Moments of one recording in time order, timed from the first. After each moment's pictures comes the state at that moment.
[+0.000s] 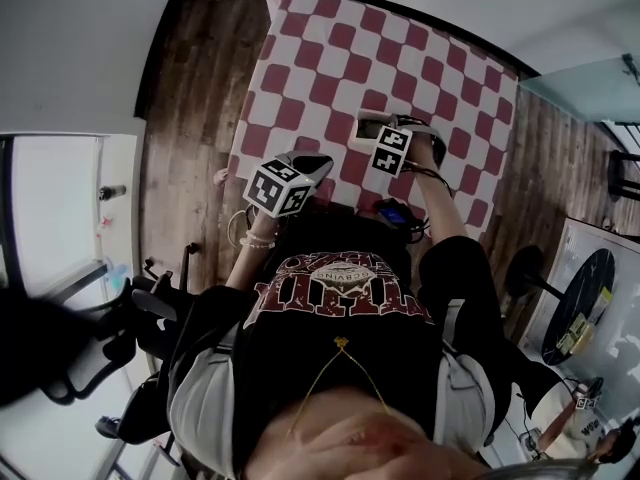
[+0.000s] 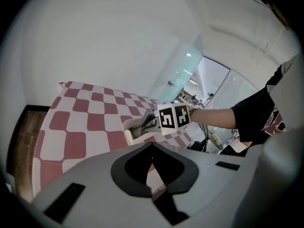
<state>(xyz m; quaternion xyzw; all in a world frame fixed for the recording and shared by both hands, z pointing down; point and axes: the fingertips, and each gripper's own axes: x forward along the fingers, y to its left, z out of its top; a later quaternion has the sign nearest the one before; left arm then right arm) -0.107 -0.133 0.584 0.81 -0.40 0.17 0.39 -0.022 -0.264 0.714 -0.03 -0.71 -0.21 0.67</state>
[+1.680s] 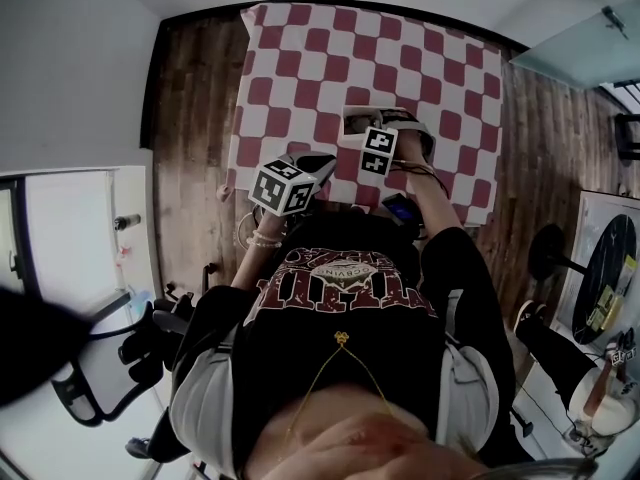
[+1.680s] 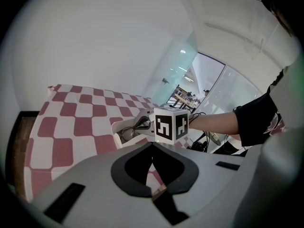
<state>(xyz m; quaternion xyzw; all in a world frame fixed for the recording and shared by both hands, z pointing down) -0.070 -0.141 0.577 0.83 -0.37 0.19 0.38 -0.024 -0.264 0.703 0.04 -0.73 -0.26 0.63</state>
